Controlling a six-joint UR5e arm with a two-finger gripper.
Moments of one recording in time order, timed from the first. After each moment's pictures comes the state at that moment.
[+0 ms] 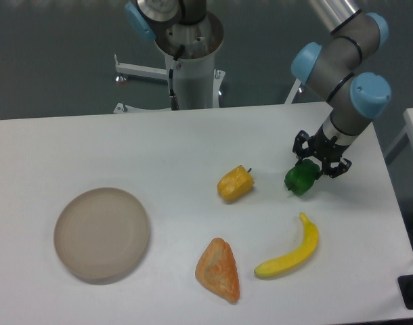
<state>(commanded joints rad) 2.60 -2.06 -1.50 -1.23 1.44 1.40</state>
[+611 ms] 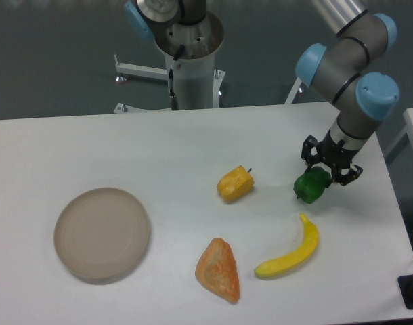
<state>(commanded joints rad) 2.52 -2.09 -1.33 -1.24 1.50 1.41</state>
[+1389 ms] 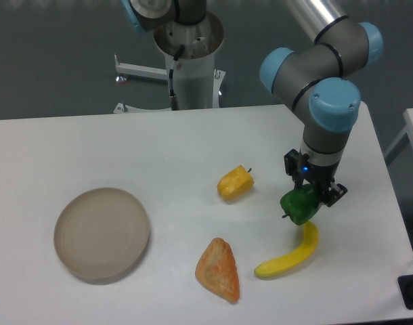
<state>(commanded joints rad) 2.36 -2.09 -1.25 -1.23 1.61 1.40</state>
